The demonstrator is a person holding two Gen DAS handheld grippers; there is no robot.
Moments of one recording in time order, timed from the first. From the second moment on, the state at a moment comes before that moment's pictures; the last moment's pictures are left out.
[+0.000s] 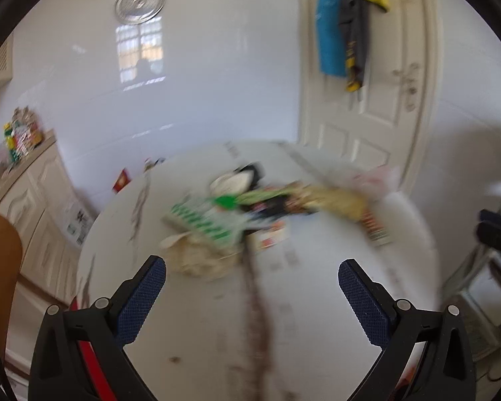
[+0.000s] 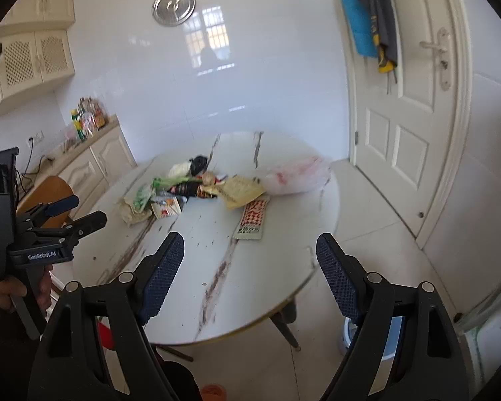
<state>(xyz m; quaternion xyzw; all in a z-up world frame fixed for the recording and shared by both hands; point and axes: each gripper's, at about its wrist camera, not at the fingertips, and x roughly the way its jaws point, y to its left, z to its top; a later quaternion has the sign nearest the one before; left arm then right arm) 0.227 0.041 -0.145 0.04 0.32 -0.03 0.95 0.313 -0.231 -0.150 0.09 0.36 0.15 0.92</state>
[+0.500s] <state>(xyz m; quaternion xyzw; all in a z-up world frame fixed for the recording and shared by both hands) 0.353 0.083 -0.186 0.07 0.40 0.01 0.91 0.402 -0.185 -0.216 0.02 0.44 0.14 0.89</state>
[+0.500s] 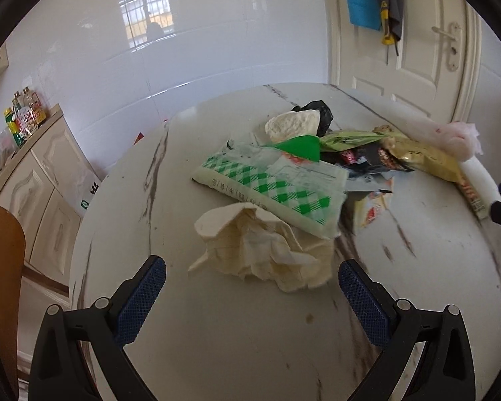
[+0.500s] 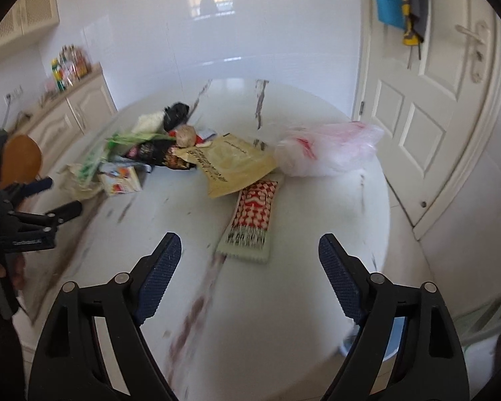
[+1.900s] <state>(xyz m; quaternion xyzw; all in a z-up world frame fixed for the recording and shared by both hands) 0.275 0.025 -0.108 0.00 0.36 -0.15 0.92 0.348 -0.224 -0.191 0.10 0.40 0.24 0.88</state>
